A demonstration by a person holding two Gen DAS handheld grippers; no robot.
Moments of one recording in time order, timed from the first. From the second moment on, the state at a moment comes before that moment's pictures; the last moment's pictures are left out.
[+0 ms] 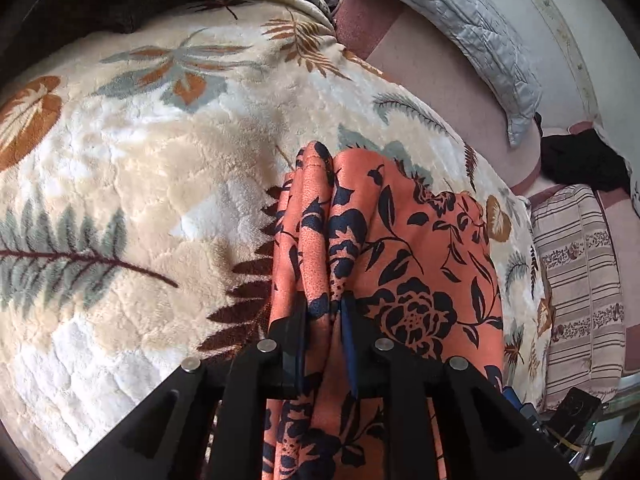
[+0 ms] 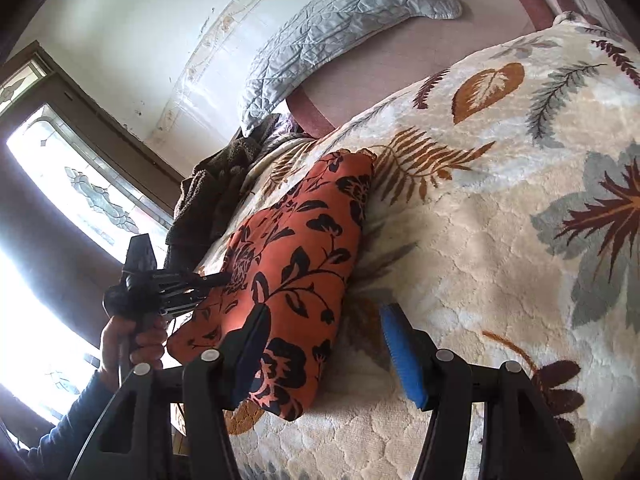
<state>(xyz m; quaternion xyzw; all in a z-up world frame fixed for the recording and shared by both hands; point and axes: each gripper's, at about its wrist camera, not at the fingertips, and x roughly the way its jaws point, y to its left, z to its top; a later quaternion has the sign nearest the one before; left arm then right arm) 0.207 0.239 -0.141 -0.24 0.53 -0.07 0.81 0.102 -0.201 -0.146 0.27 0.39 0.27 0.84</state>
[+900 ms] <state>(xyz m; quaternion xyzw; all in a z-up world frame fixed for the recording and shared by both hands) 0.117 0.163 -0.104 -0.10 0.41 -0.03 0.91 0.139 -0.191 -0.193 0.46 0.50 0.33 0.66</state>
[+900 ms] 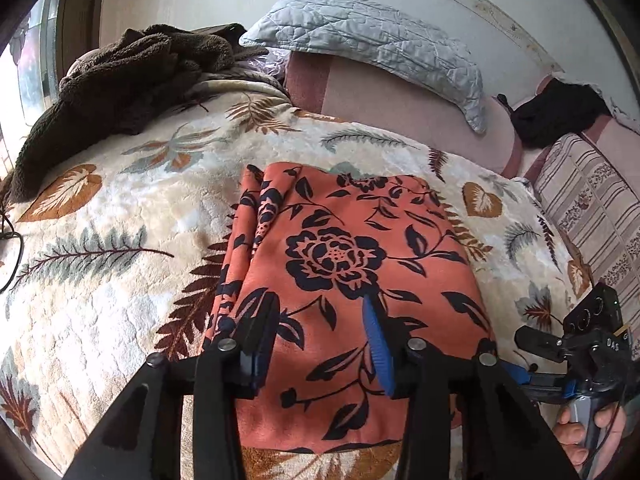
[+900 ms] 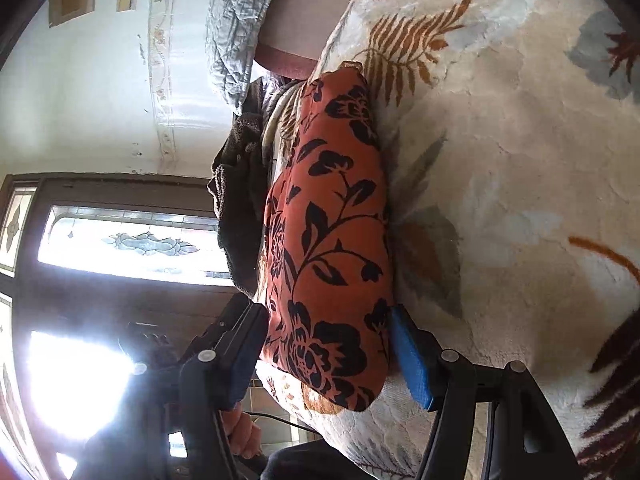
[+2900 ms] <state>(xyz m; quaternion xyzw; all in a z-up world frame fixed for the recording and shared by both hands) 0.125 0.198 -0.128 -0.16 0.44 -0.03 0.88 0.163 -0.096 -0.163 0.24 0.55 0.21 0.77</state>
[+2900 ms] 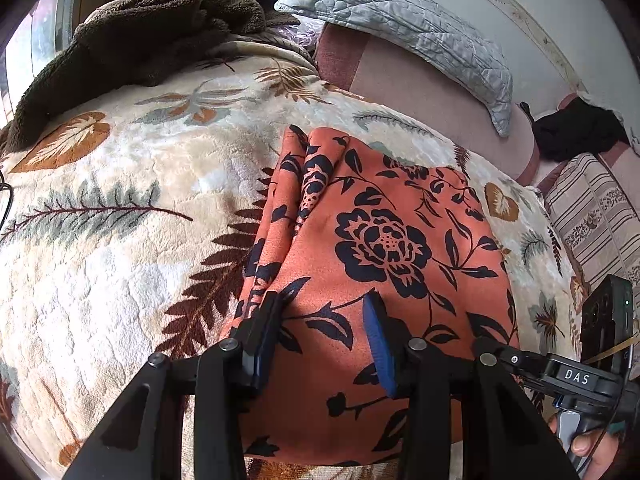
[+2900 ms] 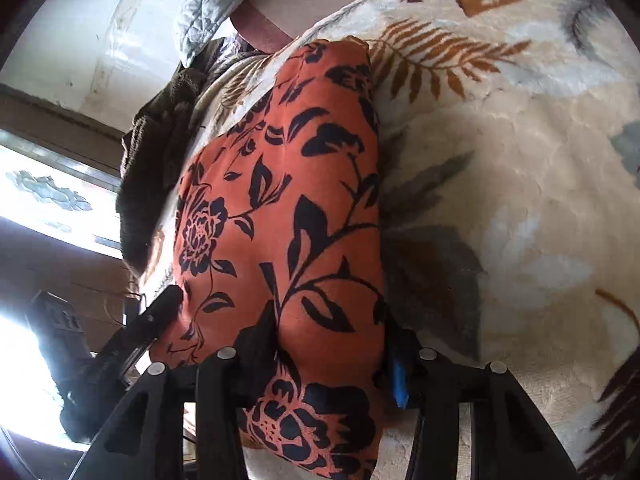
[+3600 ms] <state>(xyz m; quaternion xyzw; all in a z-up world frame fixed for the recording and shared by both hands) 0.132 0.253 -0.112 -0.30 0.43 -0.09 0.85 0.171 -0.143 -0.162 0.32 0.53 0.24 0.75</state>
